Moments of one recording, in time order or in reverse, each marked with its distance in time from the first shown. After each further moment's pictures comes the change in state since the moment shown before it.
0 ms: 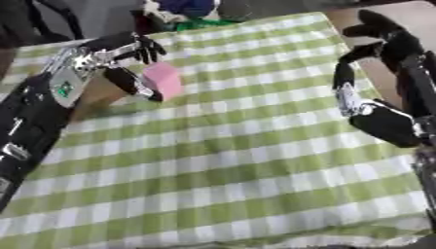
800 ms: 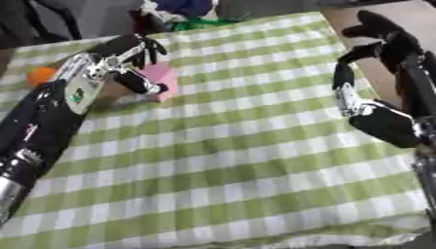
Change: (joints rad) left arm 0.008 -0.026 0.001 0.018 -0.077 0.099 0.125; right arm 0.000 0.002 0.000 0.000 0.000 -0.001 0.004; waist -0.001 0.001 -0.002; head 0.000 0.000
